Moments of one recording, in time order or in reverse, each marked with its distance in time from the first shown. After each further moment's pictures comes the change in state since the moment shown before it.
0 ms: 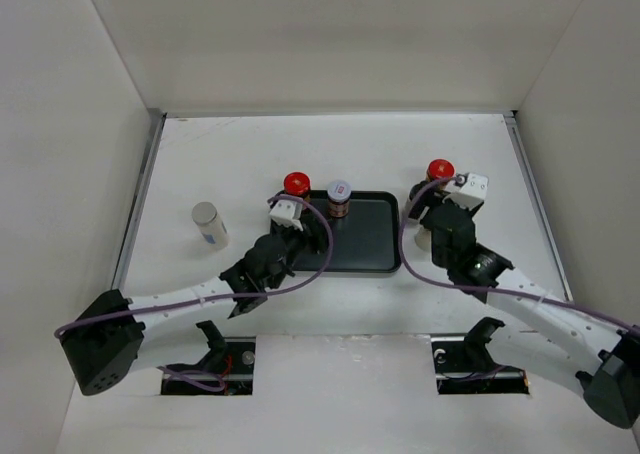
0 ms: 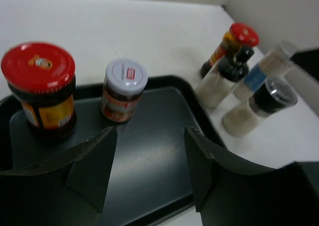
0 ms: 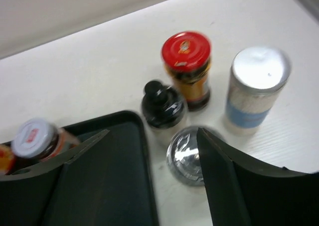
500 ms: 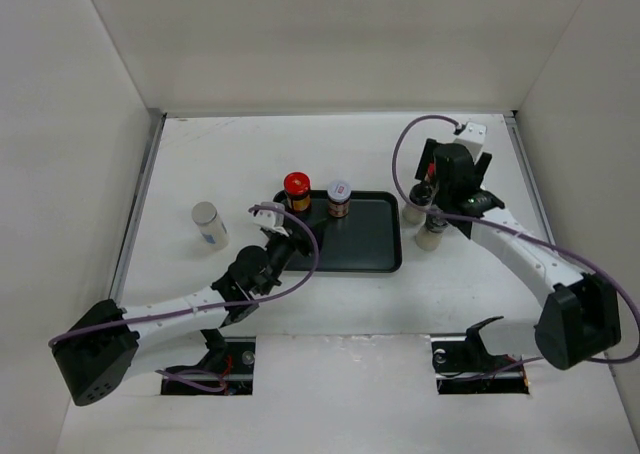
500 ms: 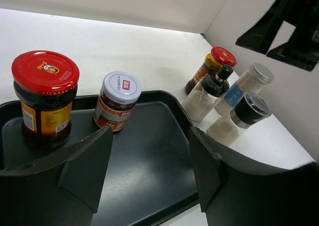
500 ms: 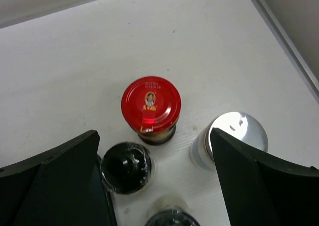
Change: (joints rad) left arm 0.020 -0.080 -0.149 0.208 0.037 -0.021; right arm -0.328 0.386 0.365 -0.162 -0.198 -0.119
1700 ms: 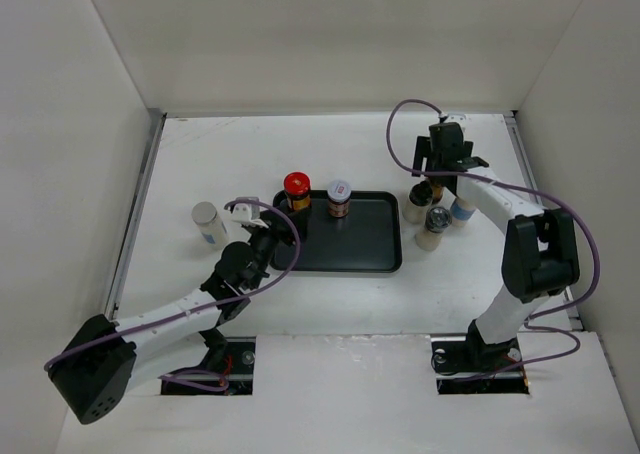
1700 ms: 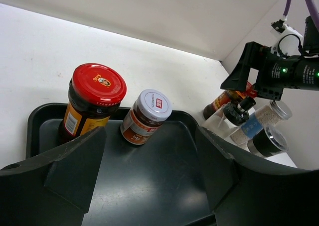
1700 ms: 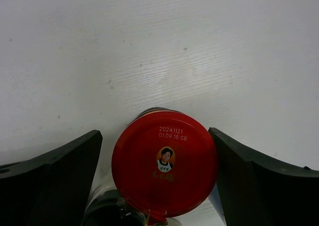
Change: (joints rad) left arm 0.148 -0.068 -0.040 -0.005 0.008 -0.082; right arm -0.164 0.418 0.288 -0.153 -0.286 -0.075
